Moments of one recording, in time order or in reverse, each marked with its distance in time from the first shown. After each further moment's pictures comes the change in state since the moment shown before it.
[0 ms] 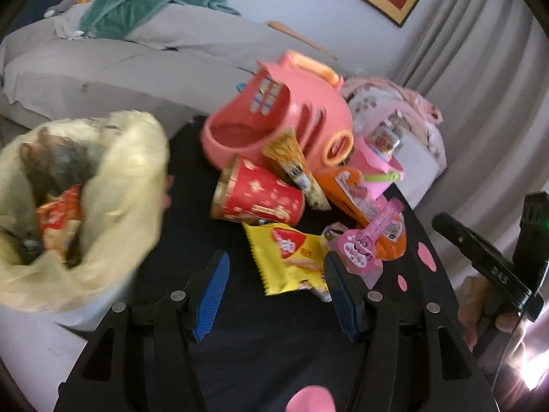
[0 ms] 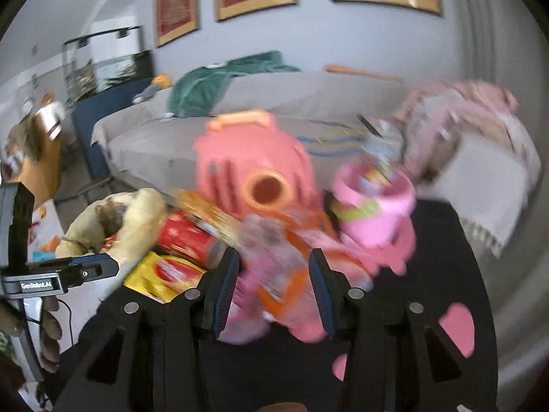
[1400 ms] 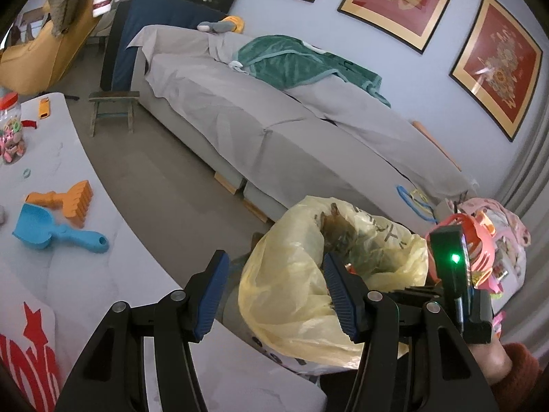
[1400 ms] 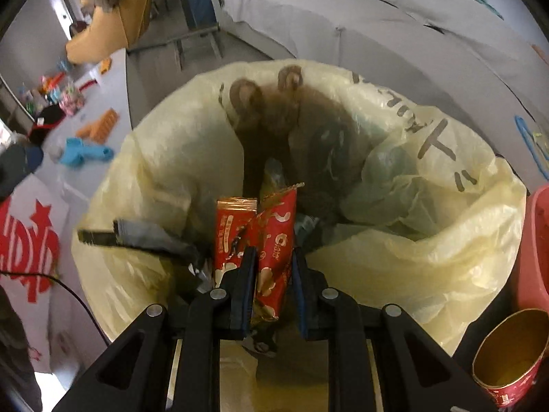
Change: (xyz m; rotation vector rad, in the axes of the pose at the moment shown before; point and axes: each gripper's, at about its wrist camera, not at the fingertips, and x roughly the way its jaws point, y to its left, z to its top) left arm -0.163 0.253 -0.010 -0.334 -0.330 0.386; right arm 0.246 0.348 -0.003 -0.459 0.556 0.327
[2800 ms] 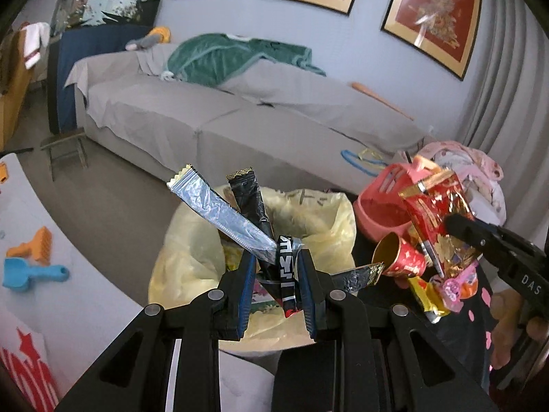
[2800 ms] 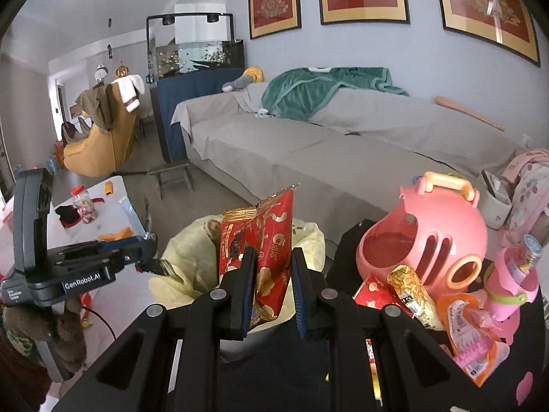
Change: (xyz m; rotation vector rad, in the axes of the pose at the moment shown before) left arm -0.018 -0.115 -0.011 0.267 0.068 -0.113; right arm -0.224 -0.039 -0.113 0.145 -0.581 -0.127
